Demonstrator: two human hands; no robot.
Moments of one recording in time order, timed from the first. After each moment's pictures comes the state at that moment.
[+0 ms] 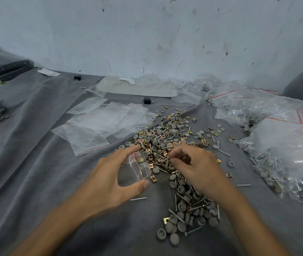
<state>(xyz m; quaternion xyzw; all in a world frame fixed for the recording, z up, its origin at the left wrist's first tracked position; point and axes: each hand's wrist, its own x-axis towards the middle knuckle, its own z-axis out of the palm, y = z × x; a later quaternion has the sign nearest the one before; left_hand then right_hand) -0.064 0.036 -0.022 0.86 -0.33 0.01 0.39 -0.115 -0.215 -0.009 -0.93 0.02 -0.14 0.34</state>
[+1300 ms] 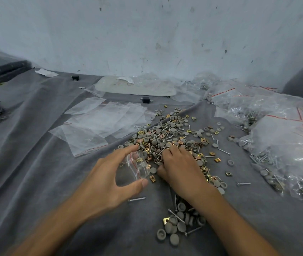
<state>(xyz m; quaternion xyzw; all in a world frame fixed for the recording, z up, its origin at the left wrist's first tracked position) -0.061 0.036 -0.024 0.86 -0.33 0.01 0.40 -0.084 -0.185 -0.032 -1.00 0.03 -0.06 0.02</state>
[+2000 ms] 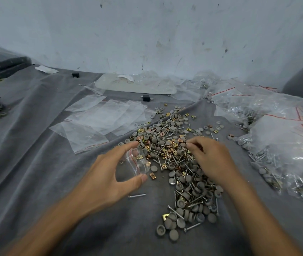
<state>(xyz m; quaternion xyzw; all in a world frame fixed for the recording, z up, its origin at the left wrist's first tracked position) -0.061 0.036 -0.024 0.86 -0.32 0.01 0.40 -0.104 -0.249 -0.012 -0.95 0.09 -0.18 0.26</state>
